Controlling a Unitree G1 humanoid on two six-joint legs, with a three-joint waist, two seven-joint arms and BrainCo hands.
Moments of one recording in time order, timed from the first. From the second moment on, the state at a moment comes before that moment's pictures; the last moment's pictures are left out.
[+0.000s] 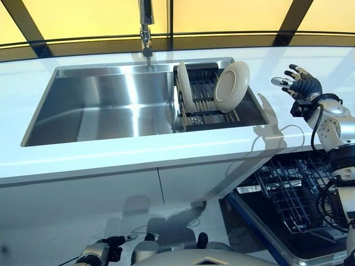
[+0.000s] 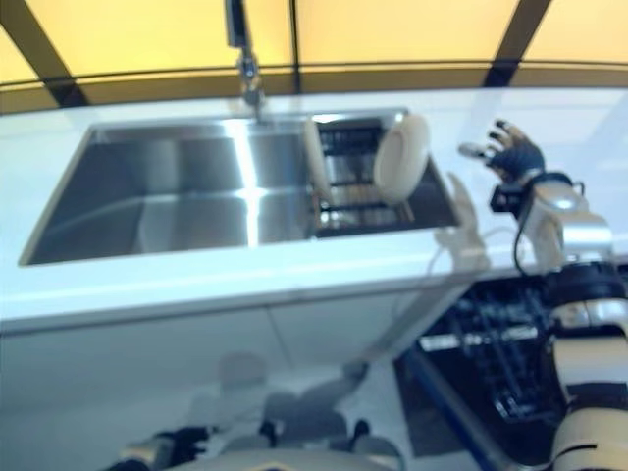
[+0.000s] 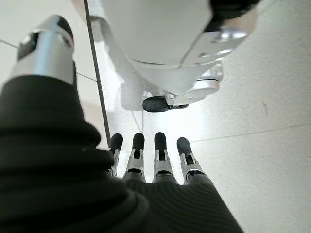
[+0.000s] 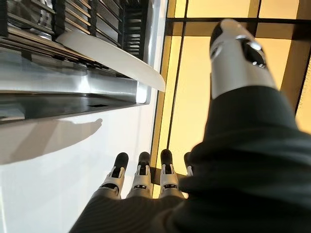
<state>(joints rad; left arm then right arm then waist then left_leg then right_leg) 0.02 0.33 -0.21 1.08 -0.21 0.31 -0.16 -0.77 -0.83 0.21 0.60 0.68 0.34 0.02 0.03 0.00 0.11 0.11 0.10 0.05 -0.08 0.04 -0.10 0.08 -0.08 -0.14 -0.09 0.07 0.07</state>
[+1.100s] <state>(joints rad) -0.02 0.32 -0.22 1.06 -0.33 0.37 -0.15 -0.97 -0.79 0.30 0.81 0.70 0.40 0.05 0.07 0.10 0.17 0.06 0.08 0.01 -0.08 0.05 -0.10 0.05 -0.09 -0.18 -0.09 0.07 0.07</state>
